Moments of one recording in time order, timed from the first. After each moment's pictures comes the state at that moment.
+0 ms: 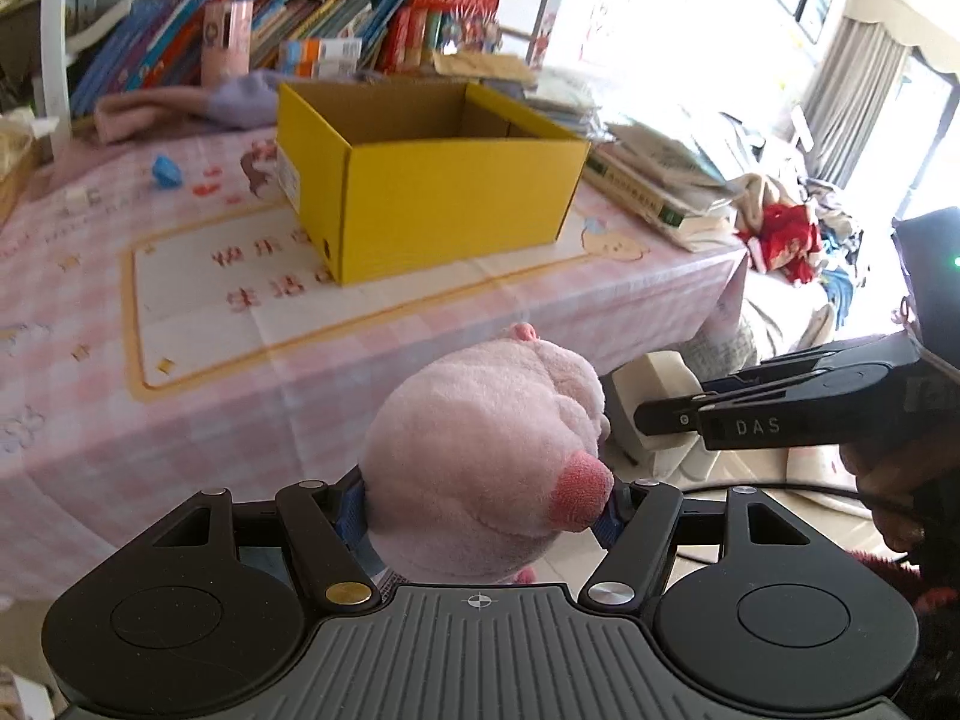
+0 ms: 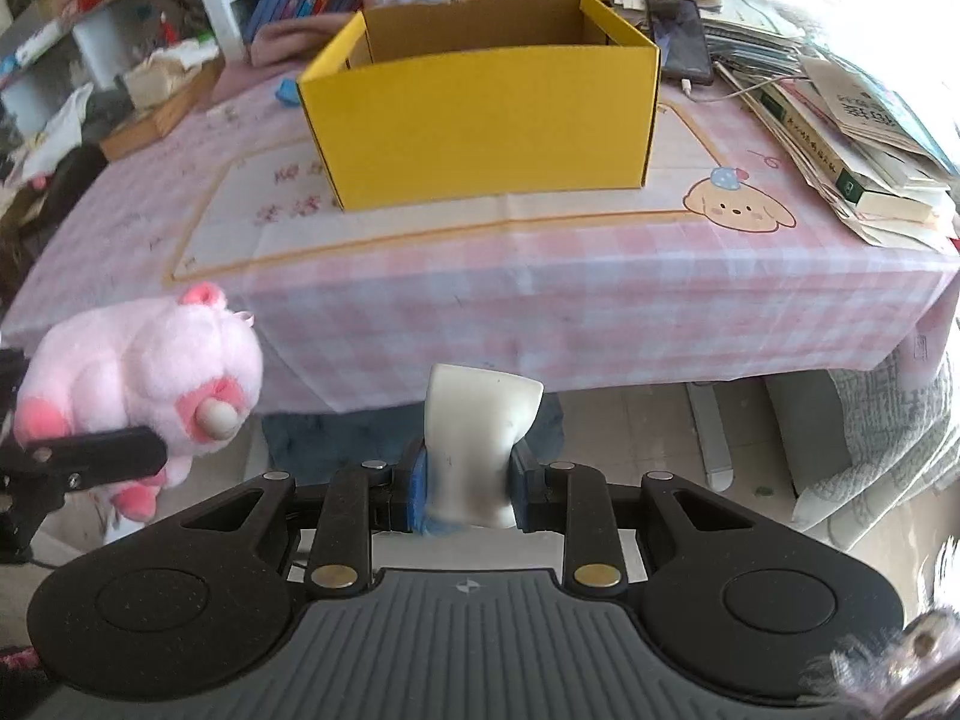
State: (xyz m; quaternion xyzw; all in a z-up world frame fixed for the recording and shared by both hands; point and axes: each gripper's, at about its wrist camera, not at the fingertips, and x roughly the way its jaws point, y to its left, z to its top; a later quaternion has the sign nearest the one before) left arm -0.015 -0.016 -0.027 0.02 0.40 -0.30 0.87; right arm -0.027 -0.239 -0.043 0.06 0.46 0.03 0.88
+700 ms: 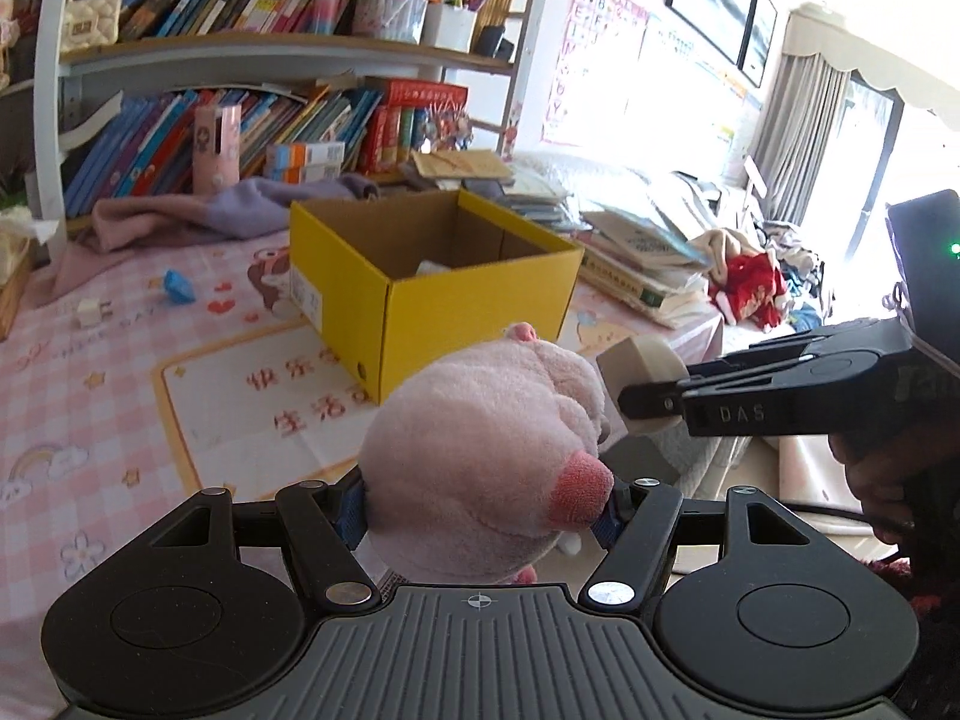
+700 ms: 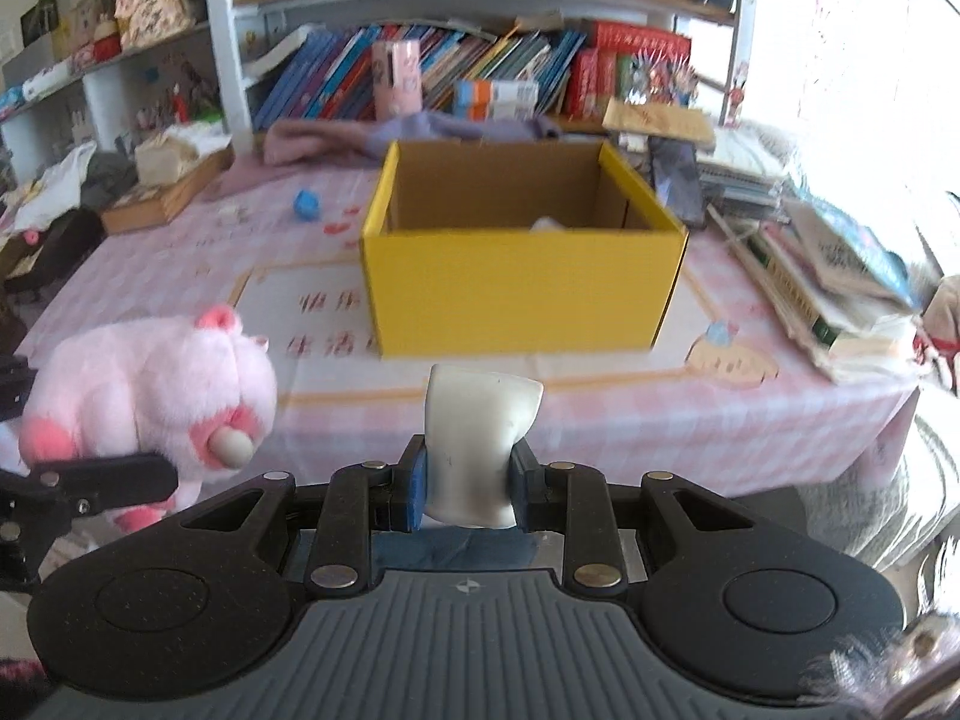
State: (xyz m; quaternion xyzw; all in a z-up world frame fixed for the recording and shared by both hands) left arm 0.009 0.020 0.010 0.02 0.31 -0.34 0.89; right arm -0.012 -0.190 0.020 0.01 0.37 -0.01 0.93
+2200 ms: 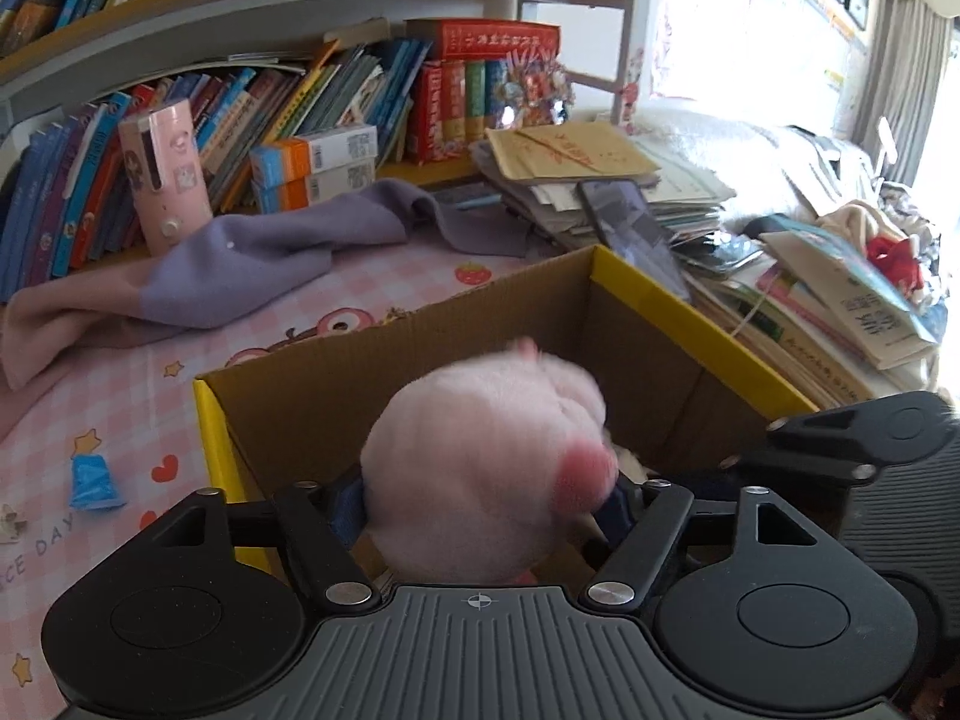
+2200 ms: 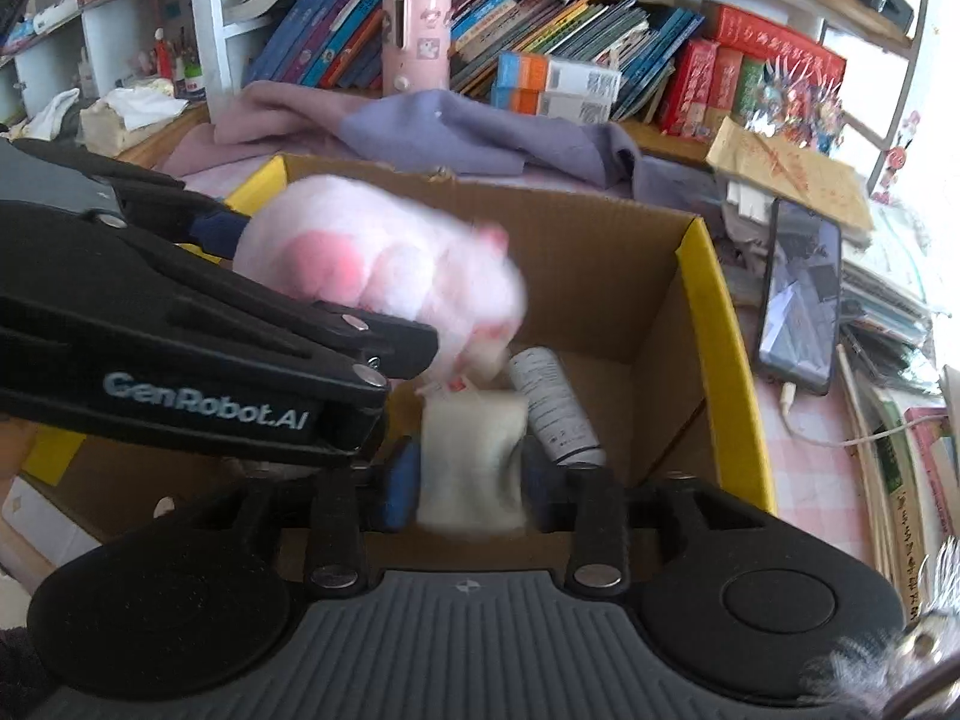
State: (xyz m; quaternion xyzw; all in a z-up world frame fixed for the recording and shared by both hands) left arm 0.288 -0.156 -0.018 0.08 0.36 -0.24 0.90; right arm 0.256 -0.280 -0.032 -0.07 0.39 0.10 0.91
